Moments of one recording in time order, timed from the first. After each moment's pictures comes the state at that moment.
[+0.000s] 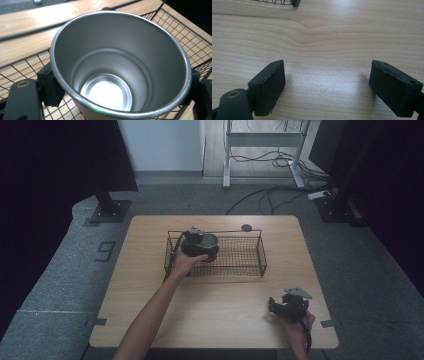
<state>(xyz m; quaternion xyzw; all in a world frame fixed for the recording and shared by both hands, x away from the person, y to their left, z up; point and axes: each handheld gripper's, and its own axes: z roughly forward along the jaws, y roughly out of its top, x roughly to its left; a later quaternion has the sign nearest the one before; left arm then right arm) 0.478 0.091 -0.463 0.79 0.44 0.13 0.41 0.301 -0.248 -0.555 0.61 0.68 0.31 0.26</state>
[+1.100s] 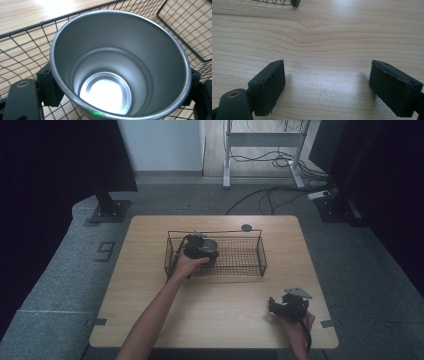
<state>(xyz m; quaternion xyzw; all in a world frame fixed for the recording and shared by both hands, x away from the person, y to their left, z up) 0.486 0.085 -0.484 0.81 0.46 0.12 0.35 0.301 -0.248 -0.555 0.61 0.68 0.31 0.26</state>
